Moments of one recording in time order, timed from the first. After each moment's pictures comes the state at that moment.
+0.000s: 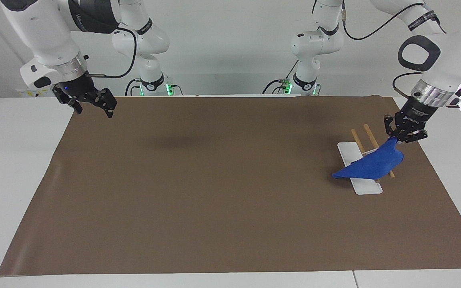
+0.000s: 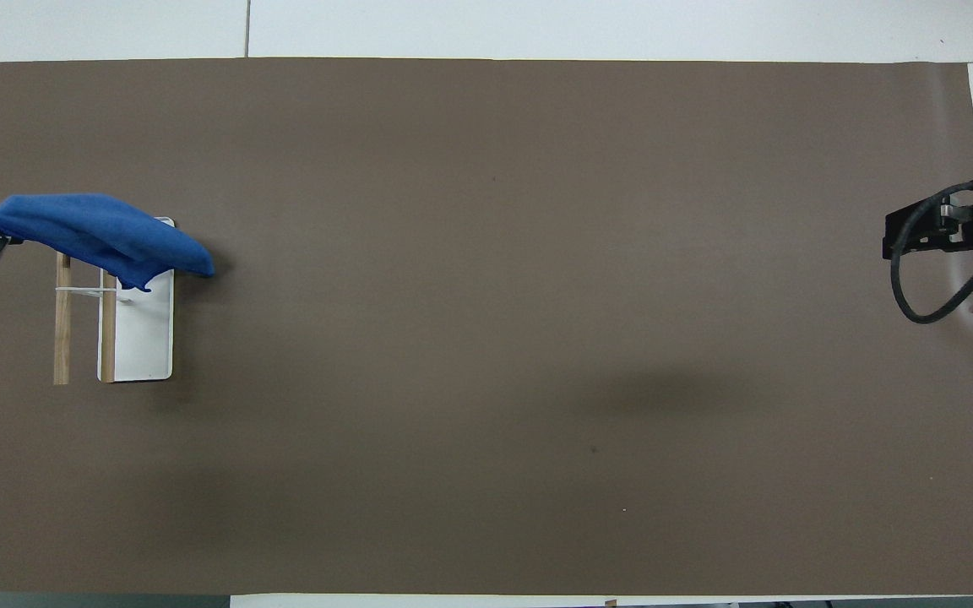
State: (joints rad) left arm 0.12 -0.02 0.08 -1.93 -0.24 2.11 -2.15; right arm 0.02 0.00 -0.02 -1.59 -0.05 1.55 0.15
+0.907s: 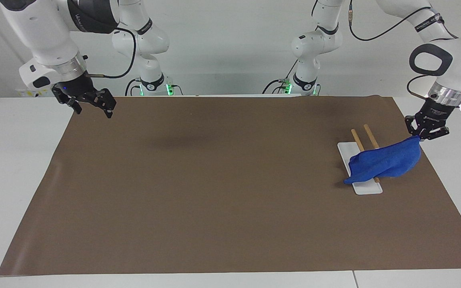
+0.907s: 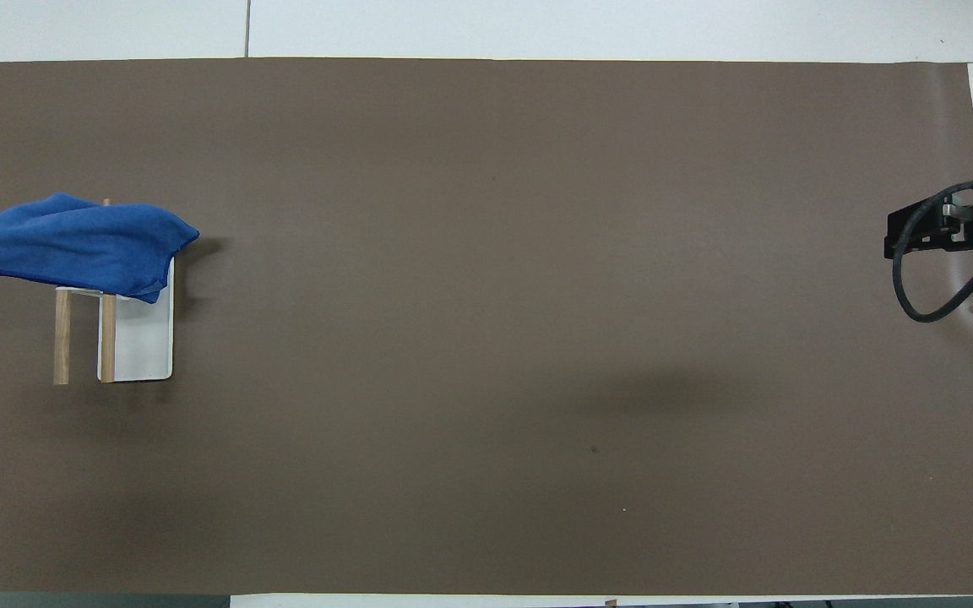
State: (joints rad) left arm 0.26 -0.02 0.08 -2.07 -0.21 2.29 -1.95; right arm 0.02 0.00 -0.03 -1.60 -0.05 1.55 0.15
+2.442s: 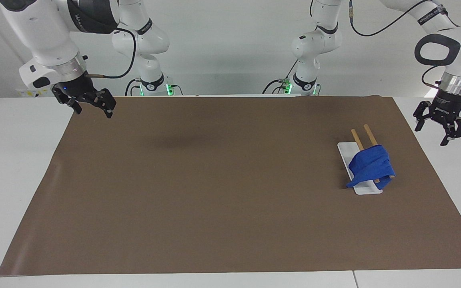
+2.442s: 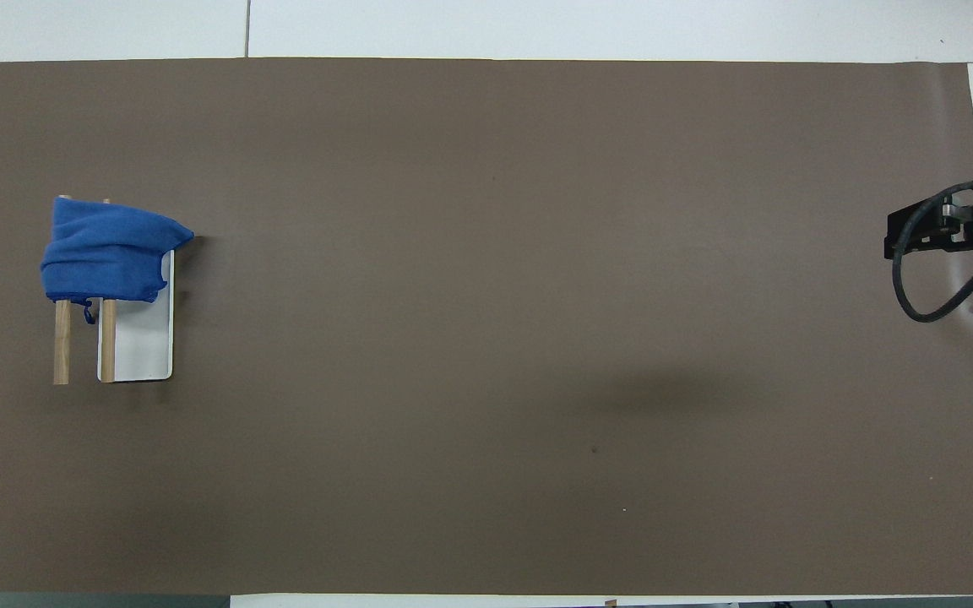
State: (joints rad) left arm 0.24 -0.04 0.06 -1.97 -0.21 2.29 -1.14; right arm 0.02 0.00 -0.03 -1.60 -0.05 1.55 0.15
